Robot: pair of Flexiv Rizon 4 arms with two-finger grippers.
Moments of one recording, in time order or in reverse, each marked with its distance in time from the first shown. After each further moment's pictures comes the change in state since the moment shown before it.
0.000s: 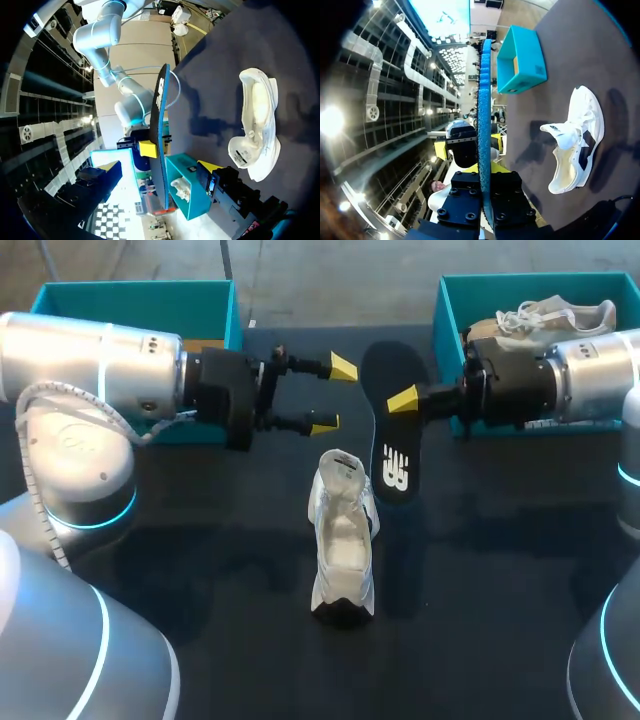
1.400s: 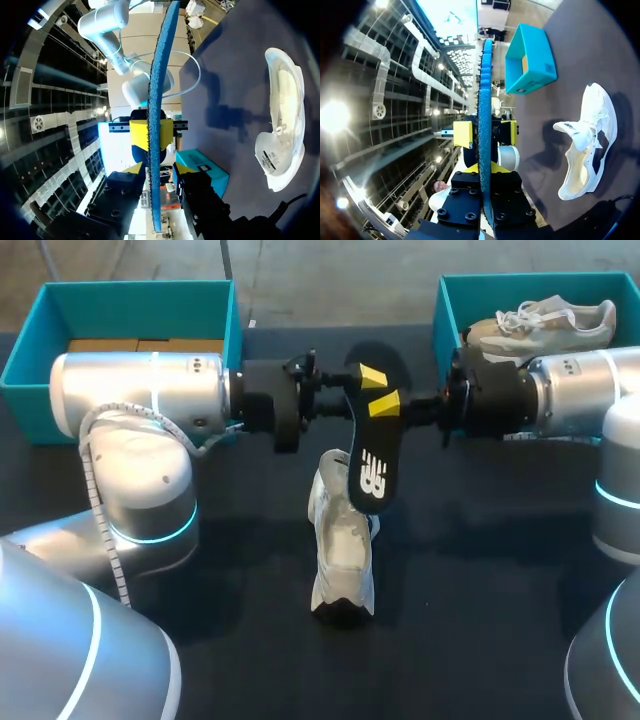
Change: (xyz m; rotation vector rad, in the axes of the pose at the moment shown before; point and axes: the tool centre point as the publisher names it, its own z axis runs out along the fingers) left arm 0.004 0.022 0.050 -0.053 -0.129 -0.057; right arm 0.005 -0.009 0.025 -0.025 0.062 -0.027
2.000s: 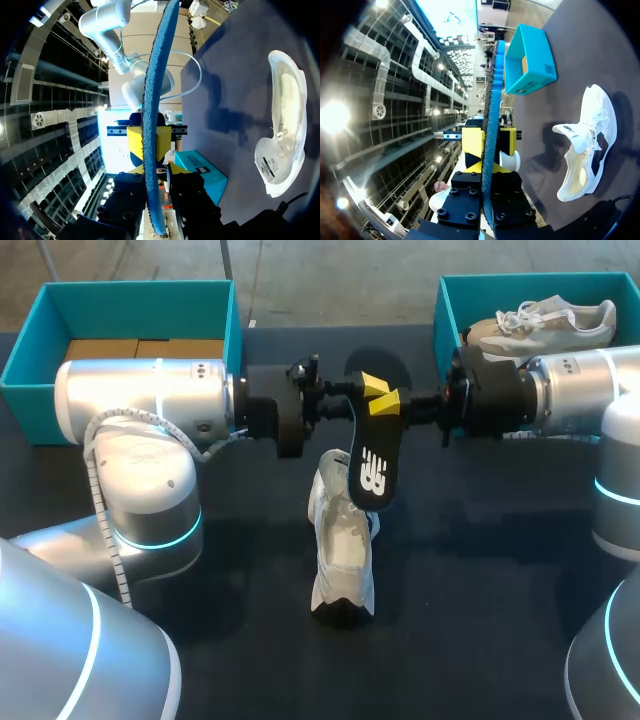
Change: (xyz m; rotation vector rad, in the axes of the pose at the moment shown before) left arm 0.005 -0.004 0.003 -0.004 -0.005 -0.027; right arm -0.001 0.005 -0.001 0.001 0.001 0.001
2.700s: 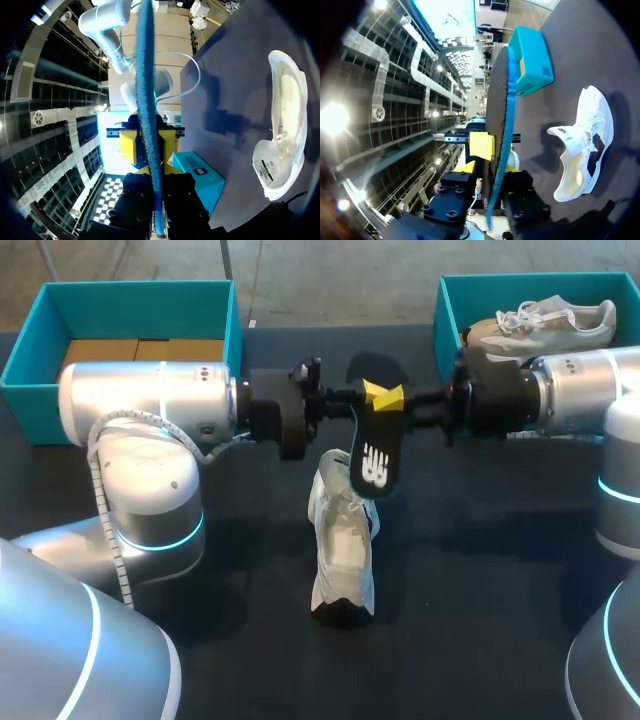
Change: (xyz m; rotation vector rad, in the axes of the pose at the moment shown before) left arm 0.007 0.000 0.003 0.005 0.008 -0.018; right arm -0.006 0.006 -0.009 -0.021 -0.013 0.011
